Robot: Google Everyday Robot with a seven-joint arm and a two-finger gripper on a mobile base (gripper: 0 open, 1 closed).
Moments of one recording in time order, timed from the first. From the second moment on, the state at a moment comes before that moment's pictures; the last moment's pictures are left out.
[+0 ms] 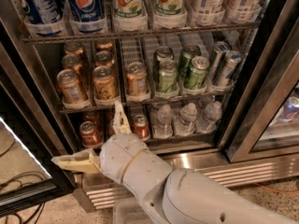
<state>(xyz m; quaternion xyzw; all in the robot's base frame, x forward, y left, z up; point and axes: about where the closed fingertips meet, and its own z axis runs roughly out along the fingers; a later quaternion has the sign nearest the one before) 0.429 0.124 0.866 -0.34 0.62 0.24 0.67</state>
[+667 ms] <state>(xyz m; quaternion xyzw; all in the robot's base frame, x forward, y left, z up) 0.434 0.145 0.868 -0.32 0.62 0.24 0.67</state>
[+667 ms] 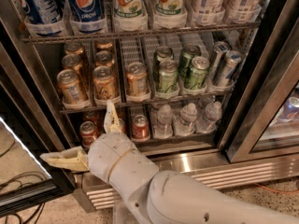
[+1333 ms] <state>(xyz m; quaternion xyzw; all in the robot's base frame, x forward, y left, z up) 0.452 0.152 0.859 -0.29 0.65 0.20 0.68</state>
